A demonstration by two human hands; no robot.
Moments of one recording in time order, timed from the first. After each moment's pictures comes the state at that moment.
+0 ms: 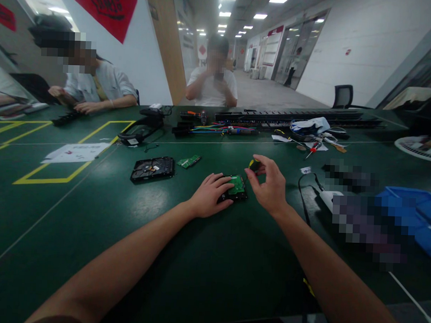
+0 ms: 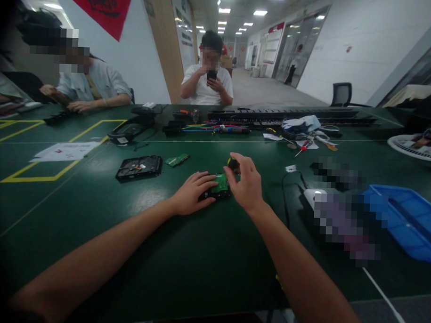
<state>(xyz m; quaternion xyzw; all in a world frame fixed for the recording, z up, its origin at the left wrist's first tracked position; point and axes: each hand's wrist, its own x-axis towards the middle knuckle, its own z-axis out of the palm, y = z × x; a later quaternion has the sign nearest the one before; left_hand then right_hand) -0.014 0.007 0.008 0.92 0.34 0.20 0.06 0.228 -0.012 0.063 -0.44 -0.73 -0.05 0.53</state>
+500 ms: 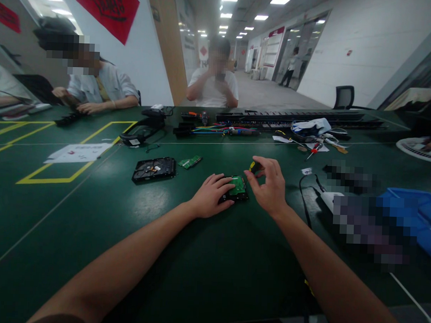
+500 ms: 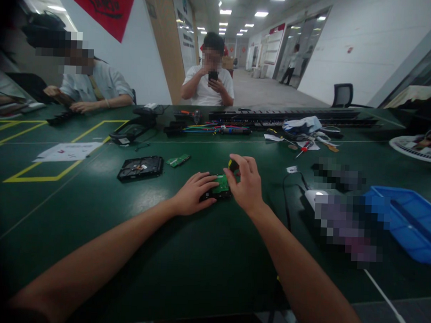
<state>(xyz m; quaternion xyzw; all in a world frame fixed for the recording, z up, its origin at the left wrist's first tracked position) -0.014 0.007 0.008 0.92 0.34 0.20 0.06 0.225 -0.015 0.065 -0.42 -0.73 -0.04 0.53</state>
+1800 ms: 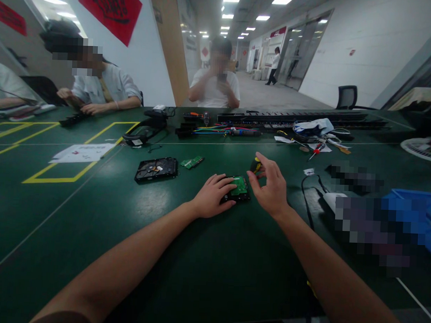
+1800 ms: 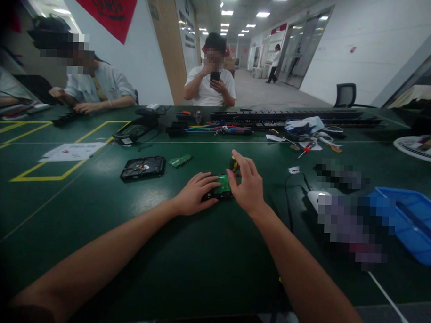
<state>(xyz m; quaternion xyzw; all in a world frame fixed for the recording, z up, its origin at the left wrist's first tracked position) -0.014 0.009 0.005 0.92 0.34 0.20 0.06 0.226 -0.013 0.061 -0.43 -0.74 -0.05 0.51</state>
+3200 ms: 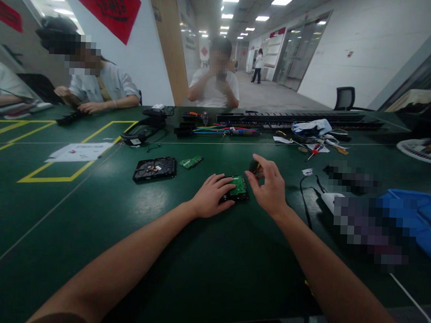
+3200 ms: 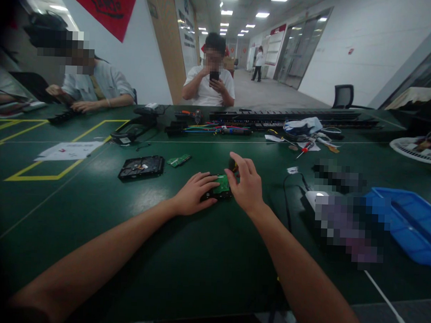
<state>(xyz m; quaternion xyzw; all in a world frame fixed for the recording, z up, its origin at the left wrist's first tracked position) -0.014 0.009 0.005 0.92 0.34 0.20 0.07 0.228 -0.013 0.060 -0.45 -0.74 -0.04 0.50</state>
